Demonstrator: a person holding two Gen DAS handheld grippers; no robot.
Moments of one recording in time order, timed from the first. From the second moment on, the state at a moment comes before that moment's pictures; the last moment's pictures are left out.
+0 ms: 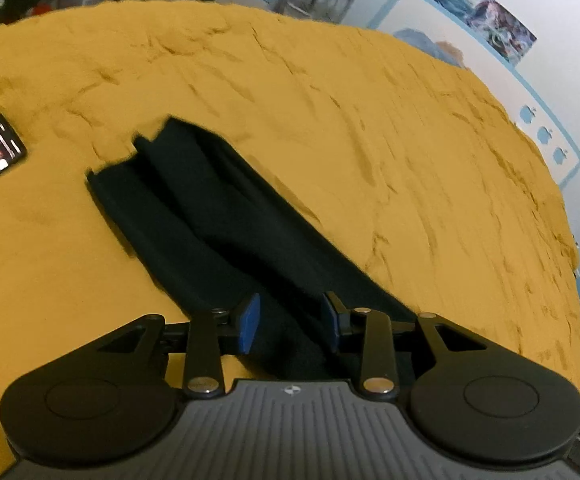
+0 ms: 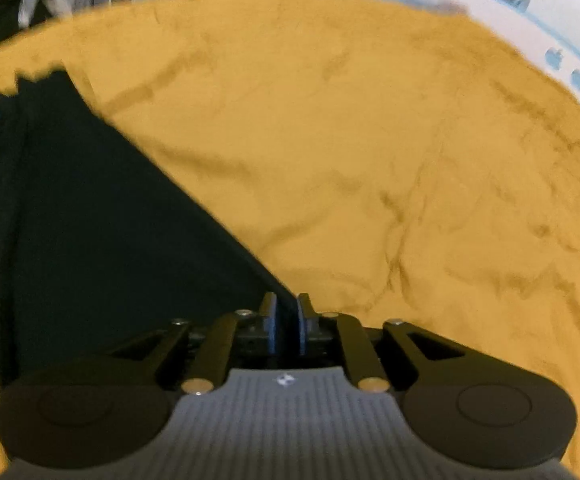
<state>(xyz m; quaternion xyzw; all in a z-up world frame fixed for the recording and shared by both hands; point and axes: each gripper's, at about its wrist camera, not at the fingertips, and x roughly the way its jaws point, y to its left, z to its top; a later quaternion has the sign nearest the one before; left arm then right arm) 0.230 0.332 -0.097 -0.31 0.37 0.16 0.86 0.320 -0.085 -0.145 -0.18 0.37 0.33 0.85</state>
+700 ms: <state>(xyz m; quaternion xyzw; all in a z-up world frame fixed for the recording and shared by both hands) 0.250 0.377 -0.136 -0.40 0.39 0.16 0.81 0.268 -0.005 -0.151 -0.02 0.41 0.51 0.75</state>
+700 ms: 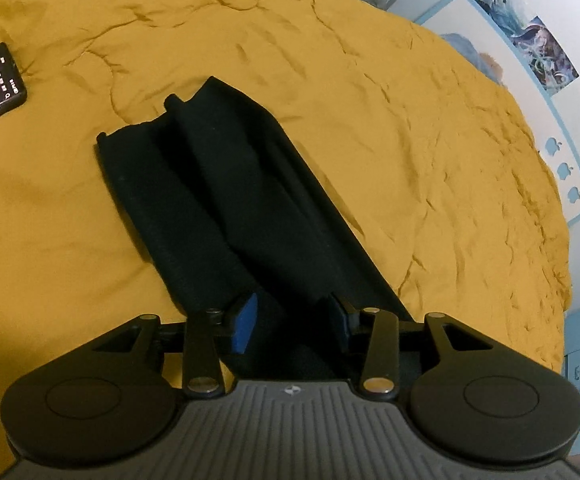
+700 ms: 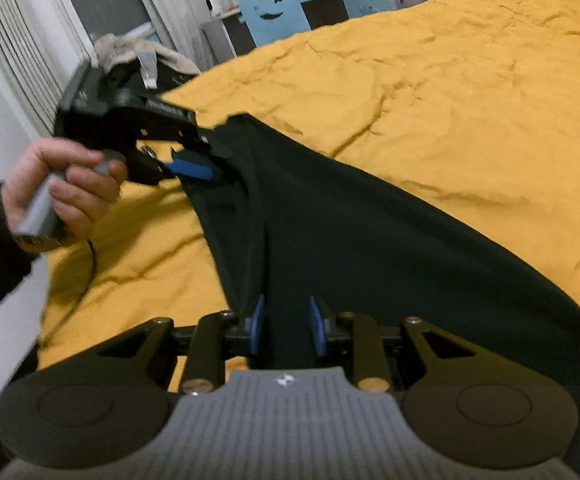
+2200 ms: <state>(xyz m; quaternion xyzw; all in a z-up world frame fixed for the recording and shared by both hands) 0.257 0.273 -0.084 -0.27 0.34 0.19 0.88 0.193 -0.110 -0.142 -0.02 0.40 0.38 0.83</state>
